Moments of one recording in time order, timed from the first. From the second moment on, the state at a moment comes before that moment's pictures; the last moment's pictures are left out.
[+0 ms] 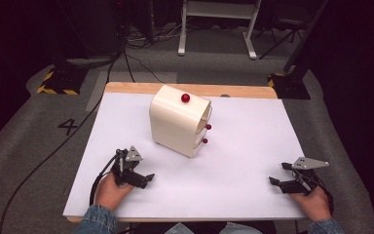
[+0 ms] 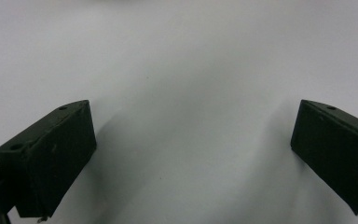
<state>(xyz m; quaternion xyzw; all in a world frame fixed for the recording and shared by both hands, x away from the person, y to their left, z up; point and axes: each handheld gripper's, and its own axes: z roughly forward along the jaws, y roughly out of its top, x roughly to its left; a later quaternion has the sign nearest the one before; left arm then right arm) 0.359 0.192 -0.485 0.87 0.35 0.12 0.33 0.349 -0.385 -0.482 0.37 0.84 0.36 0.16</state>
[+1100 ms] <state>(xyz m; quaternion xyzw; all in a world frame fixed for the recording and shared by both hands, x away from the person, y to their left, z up) 0.367 0.202 -0.484 0.84 0.41 0.15 0.33 0.346 -0.319 -0.404 0.32 0.82 0.44 0.17</state>
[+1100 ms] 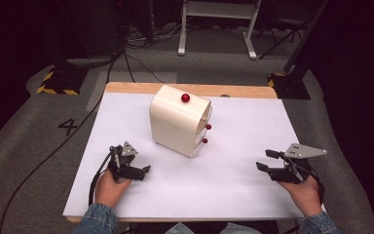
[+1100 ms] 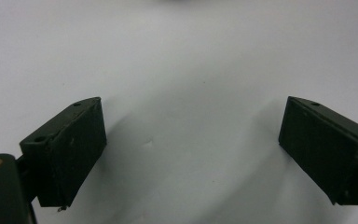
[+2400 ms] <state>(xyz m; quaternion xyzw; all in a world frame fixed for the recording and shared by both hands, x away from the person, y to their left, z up) 0.367 0.203 -0.484 0.84 0.41 0.15 0.33 0.434 -0.206 -0.411 0.24 0.84 0.48 0.12</state>
